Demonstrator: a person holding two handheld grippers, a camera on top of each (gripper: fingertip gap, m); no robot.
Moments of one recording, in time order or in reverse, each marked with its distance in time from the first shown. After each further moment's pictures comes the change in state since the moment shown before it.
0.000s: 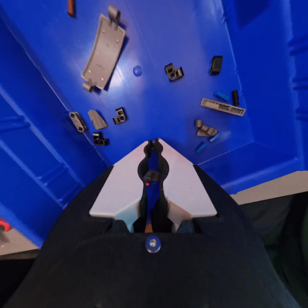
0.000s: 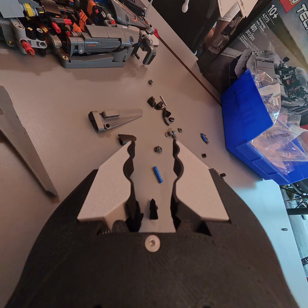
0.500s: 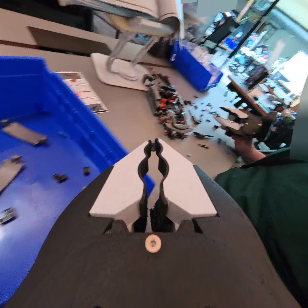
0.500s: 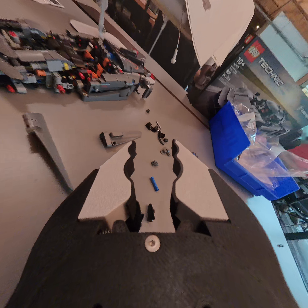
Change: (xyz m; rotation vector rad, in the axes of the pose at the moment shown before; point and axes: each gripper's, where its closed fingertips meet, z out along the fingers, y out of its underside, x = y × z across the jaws) left arm 0.123 -0.072 -0.138 0.849 0.612 -0.001; right arm 0.005 -0.030 -0.029 0.180 0.020 -0.004
